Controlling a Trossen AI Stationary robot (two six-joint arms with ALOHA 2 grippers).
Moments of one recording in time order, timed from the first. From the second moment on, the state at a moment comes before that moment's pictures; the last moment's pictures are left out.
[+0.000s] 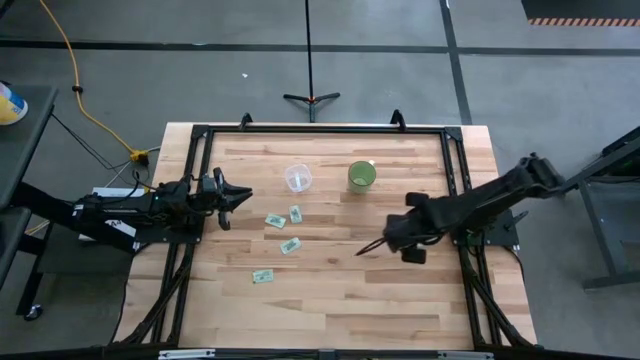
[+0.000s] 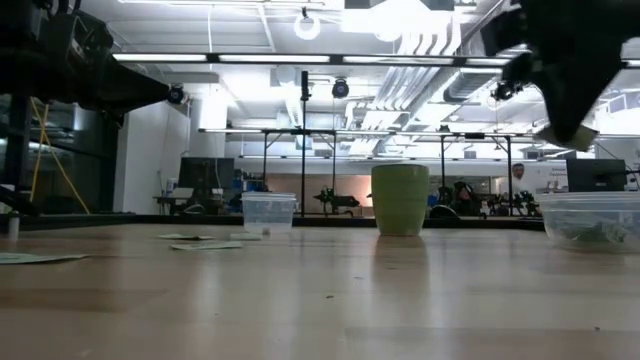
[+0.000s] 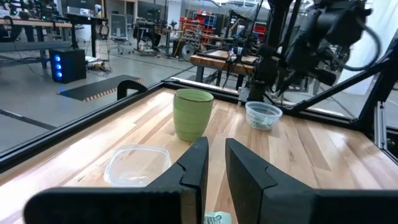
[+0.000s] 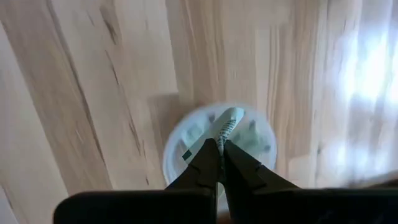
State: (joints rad) left arm 0.00 0.02 0.05 -0.03 -0.27 -0.14; right arm 0.33 1.43 1.08 -1.25 0.21 0.47
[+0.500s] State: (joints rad) left arm 0.00 0.02 0.05 -0.03 -0.27 -0.14; right arm 0.30 1.27 0.82 -1.11 0.15 0.53
